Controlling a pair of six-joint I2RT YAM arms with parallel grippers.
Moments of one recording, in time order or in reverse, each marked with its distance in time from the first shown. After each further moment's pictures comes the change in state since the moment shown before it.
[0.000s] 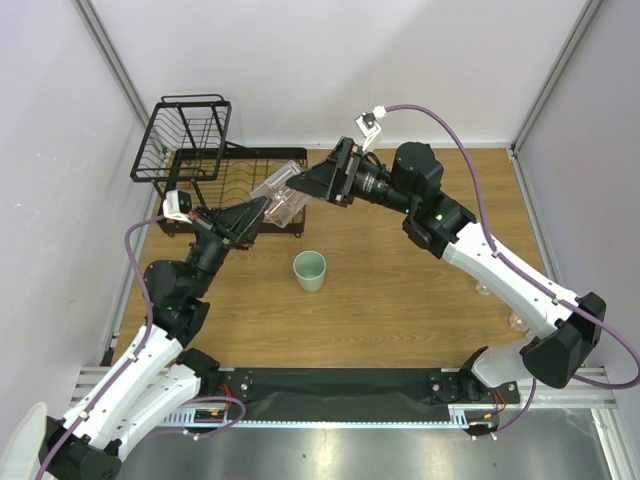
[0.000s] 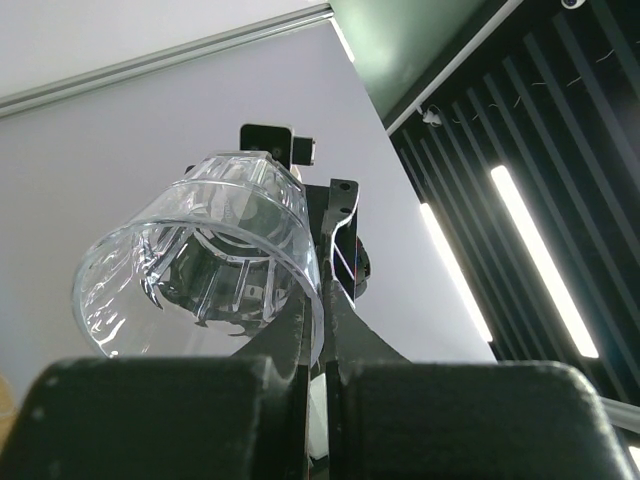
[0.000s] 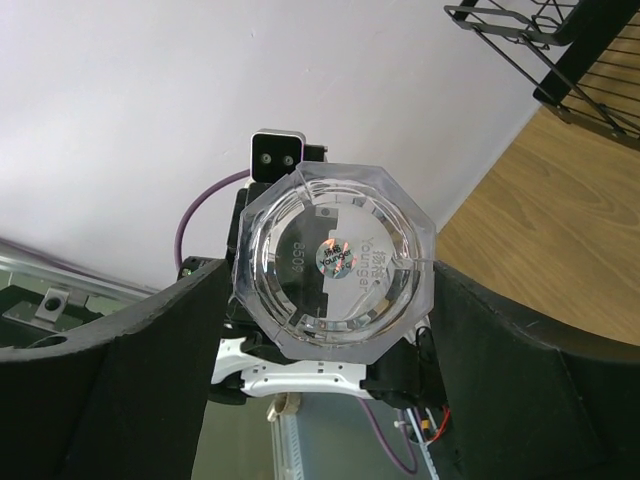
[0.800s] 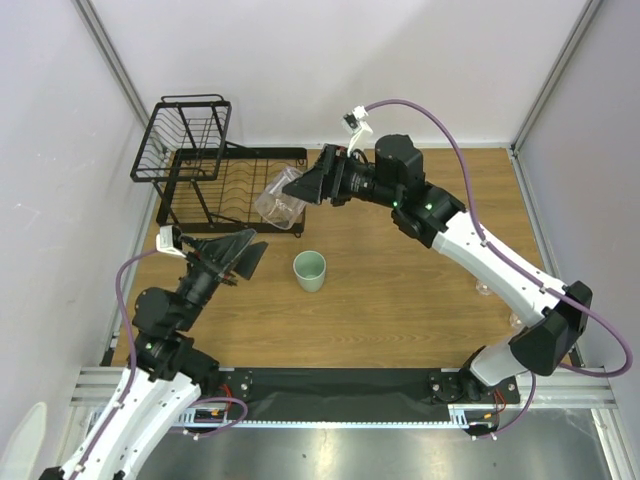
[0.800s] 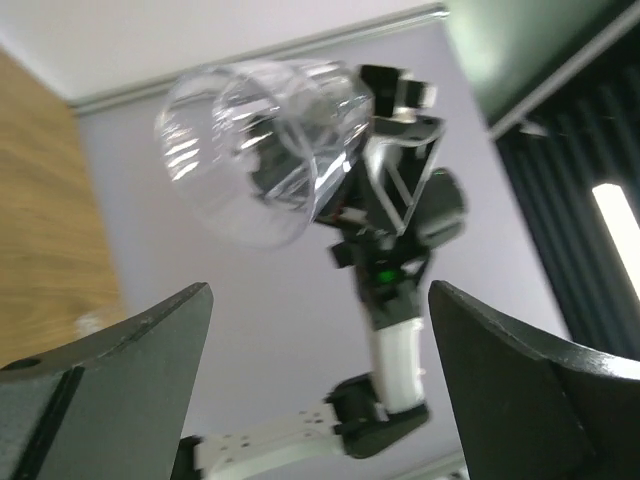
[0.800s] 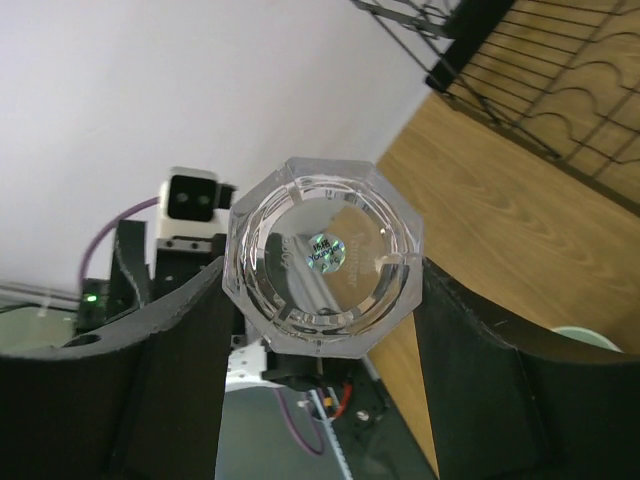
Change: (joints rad) left arm 0.037 -0.326 -0.126 -0.412 0.010 0.074; right arm 0.009 0.082 0.103 -0.196 0.058 -0.240
